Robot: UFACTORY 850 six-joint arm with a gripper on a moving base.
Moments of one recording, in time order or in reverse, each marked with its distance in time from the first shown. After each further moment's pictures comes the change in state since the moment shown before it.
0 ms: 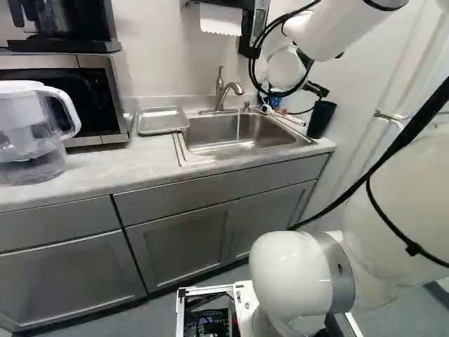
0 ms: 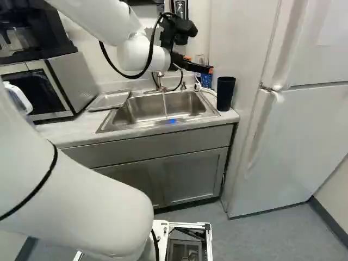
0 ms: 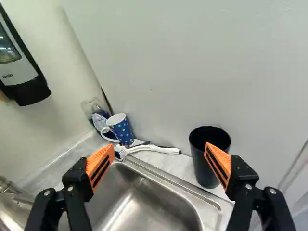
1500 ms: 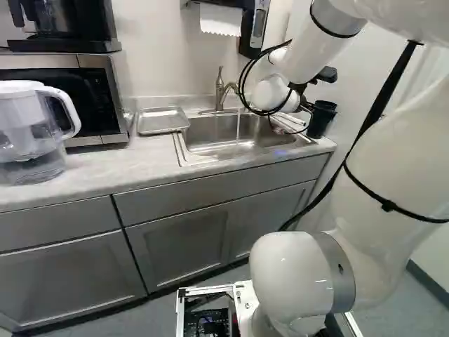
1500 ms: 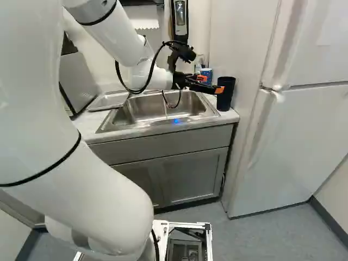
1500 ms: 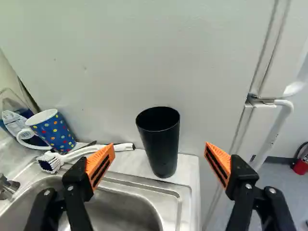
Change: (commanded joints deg) arm 1.5 -10.4 1.2 9.7 19.3 0.0
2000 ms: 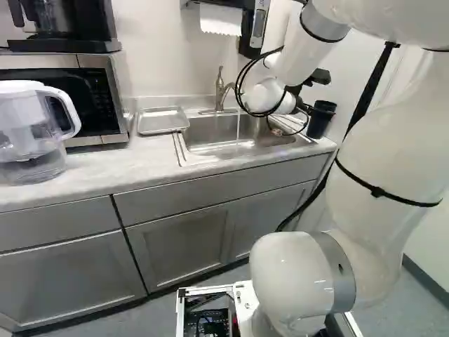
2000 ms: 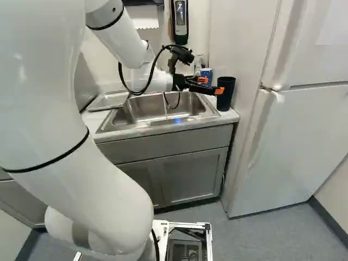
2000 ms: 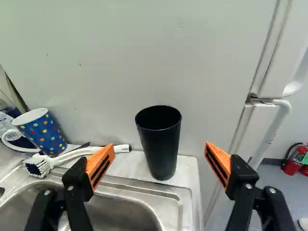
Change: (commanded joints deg) arm 0.6 -3.8 -2.5 0.7 3.1 0.0
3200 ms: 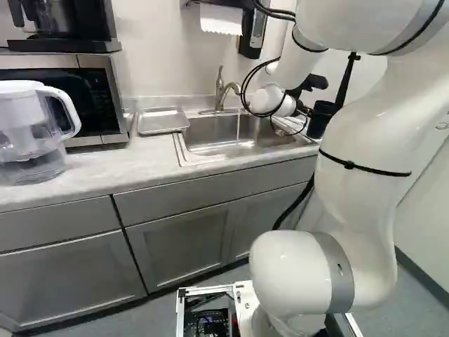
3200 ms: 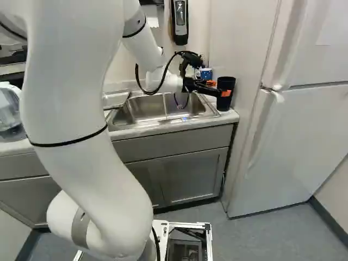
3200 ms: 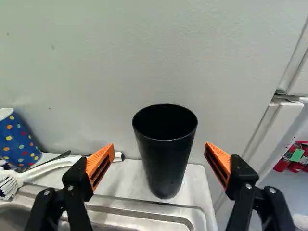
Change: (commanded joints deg) arm -4.6 -10.5 -7.4 0.0 0.5 0.0
